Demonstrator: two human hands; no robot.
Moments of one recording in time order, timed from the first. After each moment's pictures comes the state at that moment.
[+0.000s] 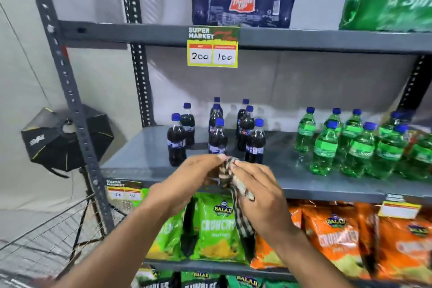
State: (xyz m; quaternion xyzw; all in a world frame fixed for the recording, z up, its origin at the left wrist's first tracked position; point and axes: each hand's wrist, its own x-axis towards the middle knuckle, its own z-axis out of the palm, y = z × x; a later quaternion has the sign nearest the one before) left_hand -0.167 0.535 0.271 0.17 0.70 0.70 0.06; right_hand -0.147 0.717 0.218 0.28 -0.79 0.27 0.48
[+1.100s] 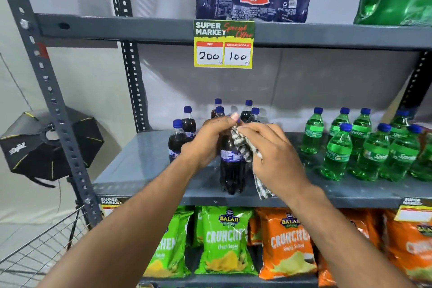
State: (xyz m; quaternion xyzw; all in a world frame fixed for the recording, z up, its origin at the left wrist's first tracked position) left_hand -0.293 0.545 0.308 0.28 0.60 0.75 0.09; right_hand -0.198 0.703 0.302 0.22 -0.86 0.16 0.43
